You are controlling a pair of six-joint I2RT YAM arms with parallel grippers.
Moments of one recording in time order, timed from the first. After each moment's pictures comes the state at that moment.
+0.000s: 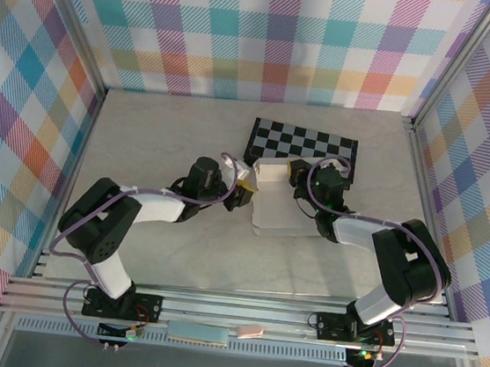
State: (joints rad) left arm -0.55 1.67 0.73 0.48 0.38 -0.01; right arm 0.46 1.58 0.63 0.72 -0.06 1.67
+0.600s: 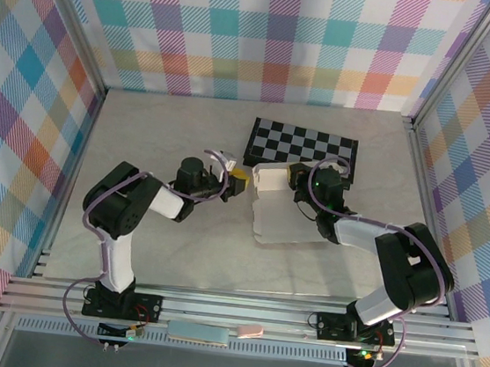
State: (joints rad) left arm -0.44 1.94 0.72 1.03 0.58 -0.17; right arm 0.46 1.55 0.62 0.65 -0.07 1.67
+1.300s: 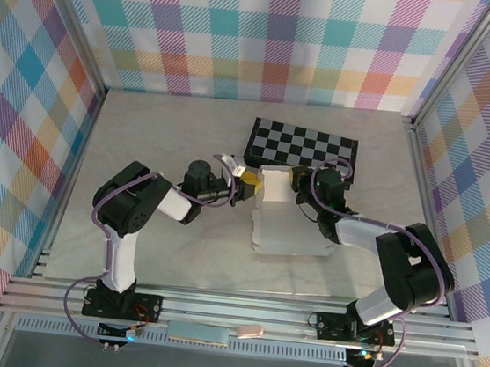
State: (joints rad) left arm -0.50 1.98 0.75 1.08 0.63 -0.16; right arm 0.45 1.55 0.62 0.61 -0.07 1.69
